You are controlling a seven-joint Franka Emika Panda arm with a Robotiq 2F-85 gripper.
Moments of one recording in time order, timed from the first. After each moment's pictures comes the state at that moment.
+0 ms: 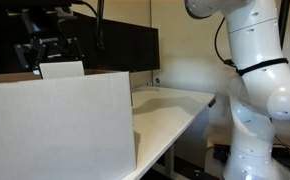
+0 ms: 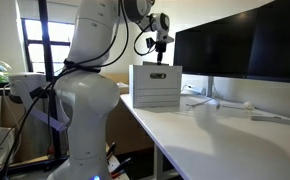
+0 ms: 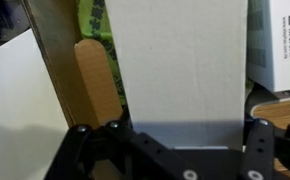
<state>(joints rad) 0.33 0.23 0.20 -1.39 -0.05 1.43 1.19</state>
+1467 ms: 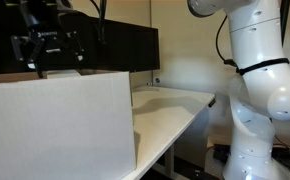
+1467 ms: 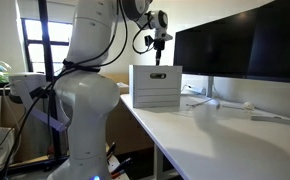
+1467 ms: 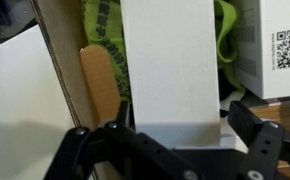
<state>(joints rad) 0.33 0.20 0.22 -1.39 -0.05 1.43 1.18</state>
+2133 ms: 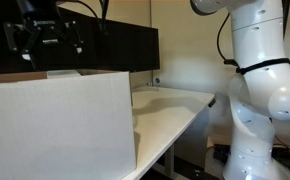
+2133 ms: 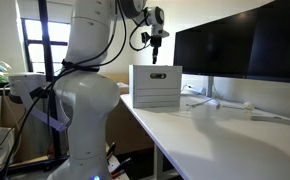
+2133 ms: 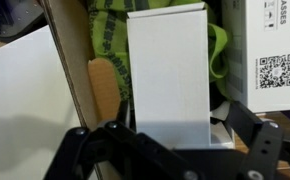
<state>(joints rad) 0.35 0.18 0.24 -1.38 -0.05 1.41 1.18</state>
